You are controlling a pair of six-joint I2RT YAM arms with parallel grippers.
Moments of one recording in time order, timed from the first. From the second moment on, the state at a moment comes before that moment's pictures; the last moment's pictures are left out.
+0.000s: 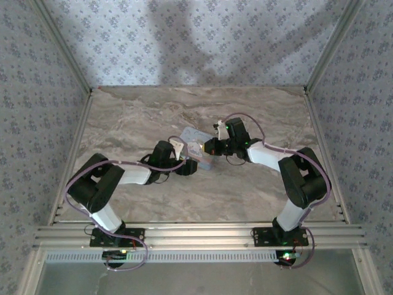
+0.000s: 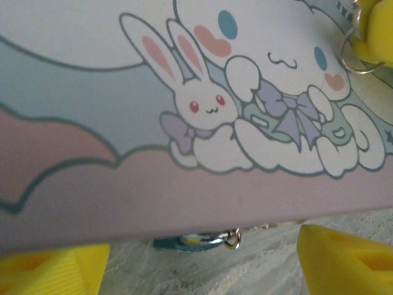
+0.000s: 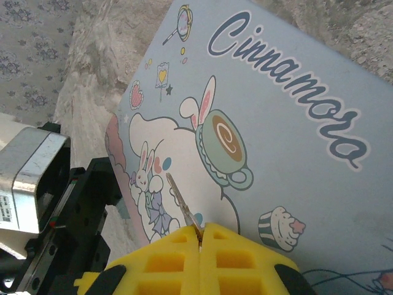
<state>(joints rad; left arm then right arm) -0.63 1.67 0.62 0.37 0.30 -0.41 0.49 1.69 0.92 0.03 -0.56 0.52</state>
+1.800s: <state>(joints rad) -0.67 1.68 0.69 0.34 0.32 -0.59 0.51 1.40 0.78 0.05 -0.45 0.38</state>
